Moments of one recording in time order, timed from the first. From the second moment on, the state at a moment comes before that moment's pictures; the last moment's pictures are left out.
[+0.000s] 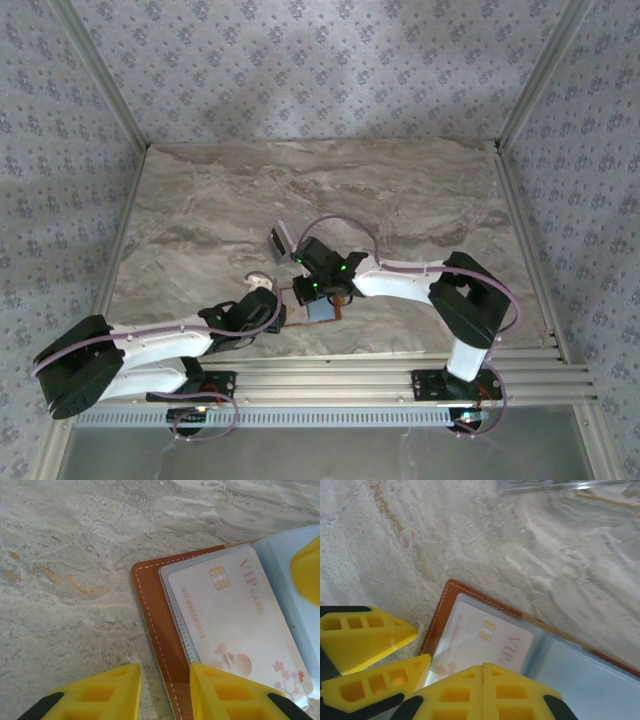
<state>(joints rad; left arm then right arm) -0.98 1.12 0.28 -0.06 -0.25 -0.77 0.99 1.75 1.05 -0.27 -0.14 0.53</state>
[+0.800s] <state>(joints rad) -0.98 1.12 0.28 -0.06 -0.25 -0.77 0.95 1.78 1.11 -0.49 0.11 0.49</state>
